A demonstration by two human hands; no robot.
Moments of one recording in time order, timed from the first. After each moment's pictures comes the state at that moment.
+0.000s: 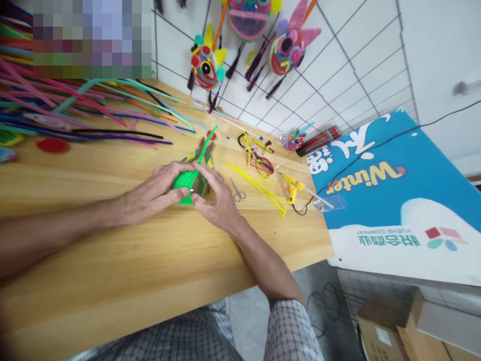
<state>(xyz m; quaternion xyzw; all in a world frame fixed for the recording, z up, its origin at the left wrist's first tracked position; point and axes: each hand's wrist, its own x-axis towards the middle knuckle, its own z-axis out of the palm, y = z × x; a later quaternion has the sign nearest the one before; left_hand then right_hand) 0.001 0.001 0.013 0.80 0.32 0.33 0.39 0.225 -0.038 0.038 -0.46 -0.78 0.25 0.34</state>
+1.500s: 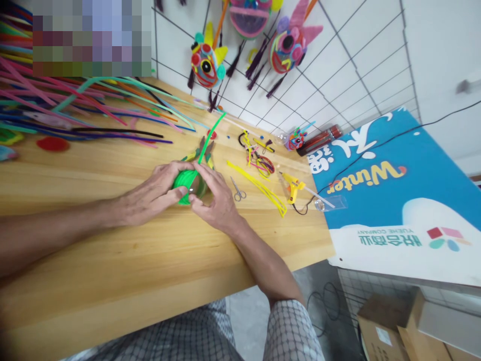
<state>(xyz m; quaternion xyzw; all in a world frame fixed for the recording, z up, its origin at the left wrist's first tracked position) 0.001 -0.001 0.007 0.81 0.32 0.33 0.37 0.221 -0.040 0.037 -0.44 -0.81 0.18 0.34</state>
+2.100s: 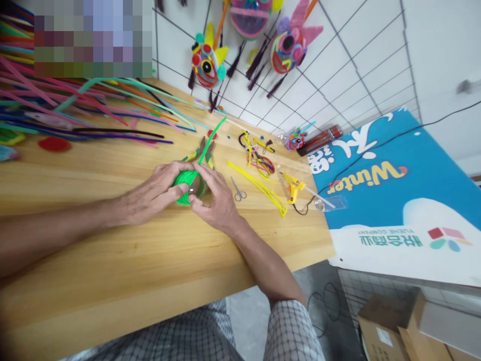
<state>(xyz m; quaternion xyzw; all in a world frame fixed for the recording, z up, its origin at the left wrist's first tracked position) 0.000 -0.004 0.019 0.81 0.32 0.31 0.38 0.222 -0.041 0.036 -0.45 -0.81 0.19 0.34</state>
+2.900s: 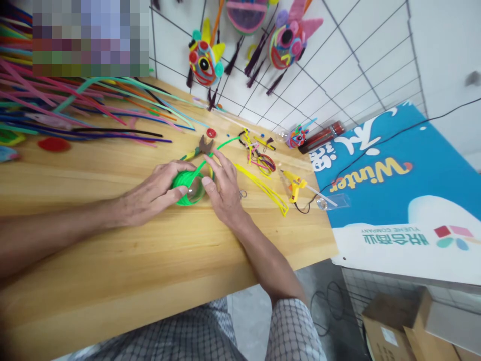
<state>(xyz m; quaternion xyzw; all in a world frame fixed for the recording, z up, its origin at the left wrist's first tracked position) 0.001 -0.008 0.026 0.82 0.32 0.30 0.36 0.235 -0.030 0.033 -0.48 -0.80 0.10 0.36</state>
